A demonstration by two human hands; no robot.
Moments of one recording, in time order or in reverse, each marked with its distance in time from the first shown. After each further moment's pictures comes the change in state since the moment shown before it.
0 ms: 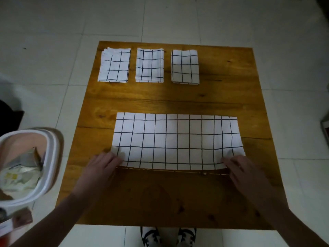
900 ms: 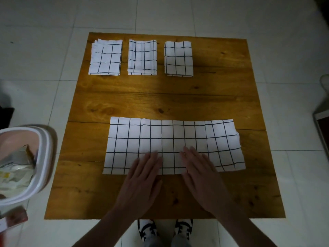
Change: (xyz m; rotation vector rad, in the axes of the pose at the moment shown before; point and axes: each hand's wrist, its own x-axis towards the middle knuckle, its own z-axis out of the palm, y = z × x) left_hand 0.005 0.123 0.064 -0.058 -0.128 -0.019; right_hand 0.018 -0.118 0.007 0.167 -0.097 0.082
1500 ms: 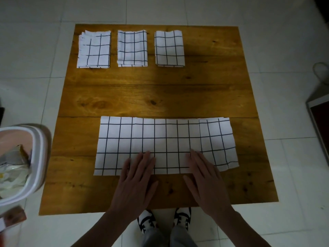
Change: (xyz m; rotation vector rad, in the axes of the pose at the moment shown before) left_hand -0.023 0.012 0.009 0.045 -0.048 -0.023; right_hand -0.052 0.005 0.018 0.001 -0.041 0.146
